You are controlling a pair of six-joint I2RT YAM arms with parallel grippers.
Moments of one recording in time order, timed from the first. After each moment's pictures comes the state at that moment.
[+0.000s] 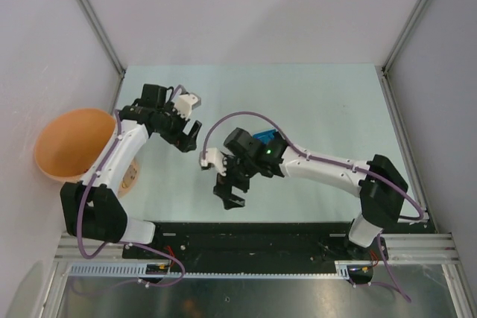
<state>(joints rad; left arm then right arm) -0.15 1.40 1.22 -0.85 0.35 0.45 1.08 1.66 1.32 -0.53 -0.43 -0.27</state>
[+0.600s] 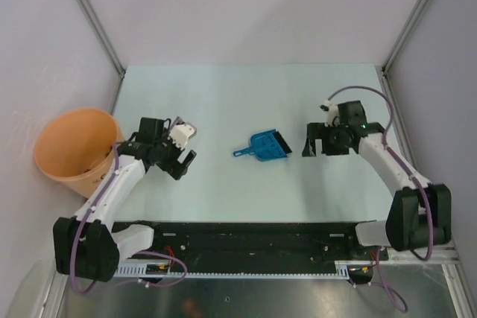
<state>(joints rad) -0.15 1.14 0.83 -0.73 0.22 0.52 0.19 1.38 1.00 -0.65 -0.36 0.06</state>
